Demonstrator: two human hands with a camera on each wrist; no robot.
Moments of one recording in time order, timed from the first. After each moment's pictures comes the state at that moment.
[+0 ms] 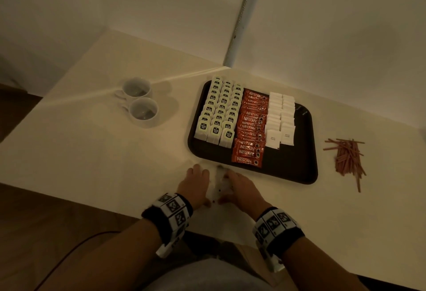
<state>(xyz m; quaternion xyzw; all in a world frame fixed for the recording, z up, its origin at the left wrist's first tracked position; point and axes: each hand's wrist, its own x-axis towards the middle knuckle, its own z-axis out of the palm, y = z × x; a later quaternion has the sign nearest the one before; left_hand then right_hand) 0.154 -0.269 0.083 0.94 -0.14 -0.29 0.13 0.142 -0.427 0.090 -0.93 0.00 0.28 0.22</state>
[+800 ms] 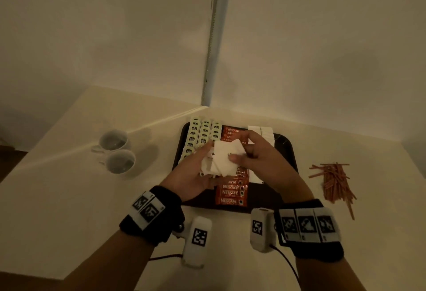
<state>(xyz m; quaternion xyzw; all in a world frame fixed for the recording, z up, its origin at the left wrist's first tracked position) 0.247 -0.307 0.221 0.44 0.09 -0.36 0.82 0.223 -0.478 0.262 -0.78 0.02 0.11 0.61</state>
